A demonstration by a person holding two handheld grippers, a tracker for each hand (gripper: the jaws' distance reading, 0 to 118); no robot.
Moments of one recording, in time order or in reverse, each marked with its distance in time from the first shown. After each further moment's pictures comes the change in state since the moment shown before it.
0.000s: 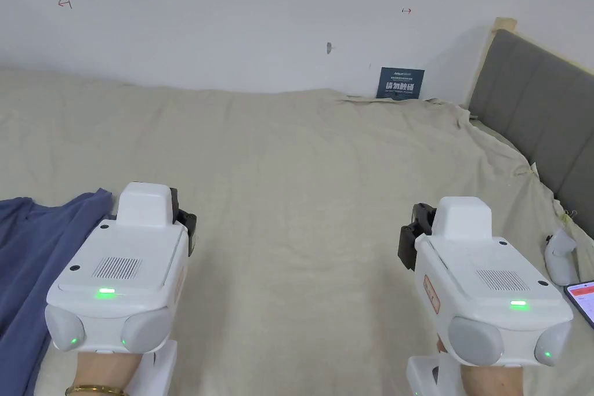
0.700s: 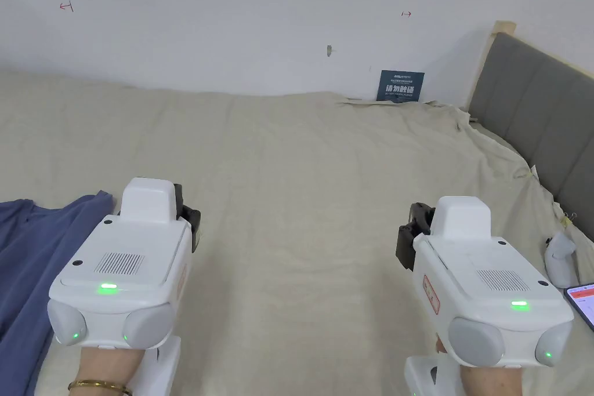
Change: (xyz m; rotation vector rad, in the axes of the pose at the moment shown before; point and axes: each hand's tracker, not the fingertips) left arm 0.002 0.007 0.000 0.015 -0.018 0.005; right arm 0.000 0.004 0.002 0.008 0.018 -0.008
